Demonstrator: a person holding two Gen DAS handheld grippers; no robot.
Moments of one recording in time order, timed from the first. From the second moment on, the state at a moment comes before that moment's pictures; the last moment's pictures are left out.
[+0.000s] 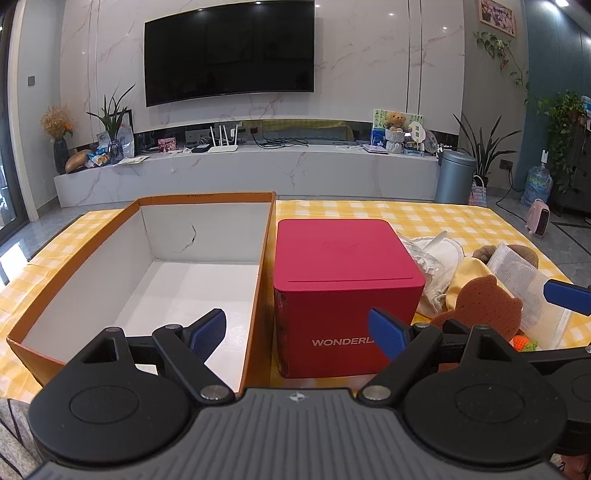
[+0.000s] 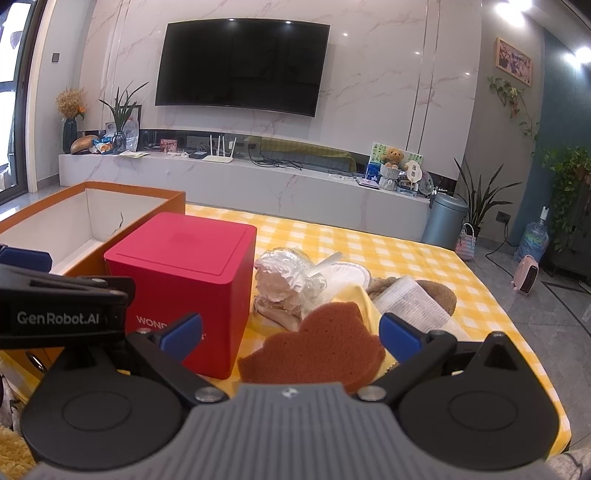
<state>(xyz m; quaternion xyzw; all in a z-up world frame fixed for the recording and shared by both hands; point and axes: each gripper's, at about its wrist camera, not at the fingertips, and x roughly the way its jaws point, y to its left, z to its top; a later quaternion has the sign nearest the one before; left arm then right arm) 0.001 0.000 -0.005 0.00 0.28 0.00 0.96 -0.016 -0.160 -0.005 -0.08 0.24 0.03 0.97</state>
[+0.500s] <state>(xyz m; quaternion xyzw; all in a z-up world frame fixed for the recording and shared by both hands) 0.001 0.000 -0.005 0.01 0.28 0.00 0.96 -0.016 -0.161 -0.006 -0.08 0.24 0.03 0.97</state>
